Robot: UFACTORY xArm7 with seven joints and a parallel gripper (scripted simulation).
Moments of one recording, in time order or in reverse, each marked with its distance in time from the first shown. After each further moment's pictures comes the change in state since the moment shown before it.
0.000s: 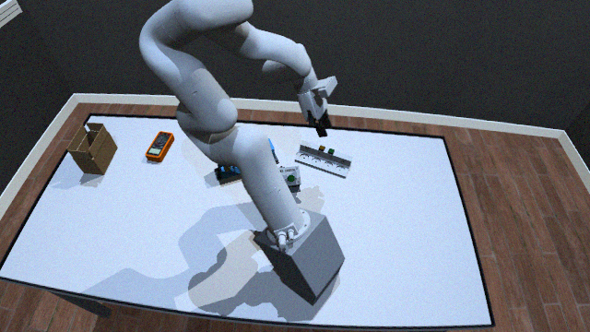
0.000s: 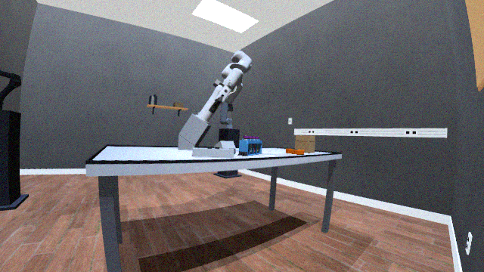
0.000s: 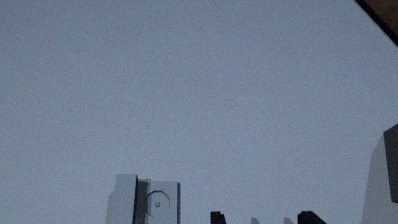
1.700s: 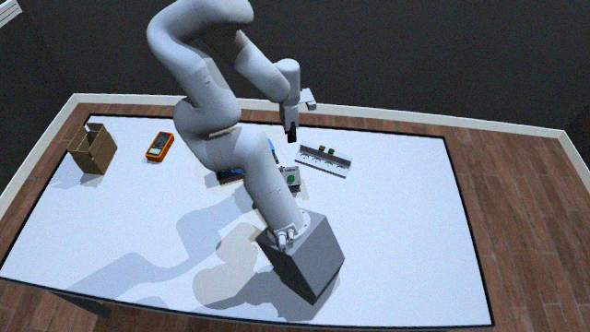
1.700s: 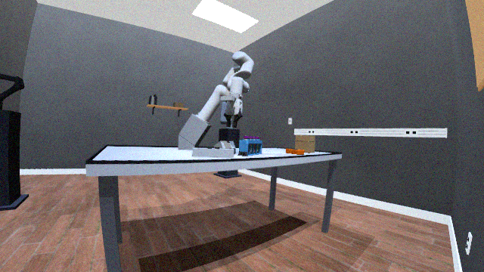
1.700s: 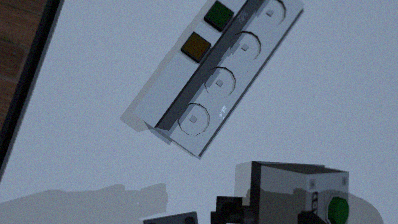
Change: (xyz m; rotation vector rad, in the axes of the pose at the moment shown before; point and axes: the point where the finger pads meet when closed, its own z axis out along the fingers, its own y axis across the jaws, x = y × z) arm -0.143 -0.007 0.011 0.218 -0.396 -0.618
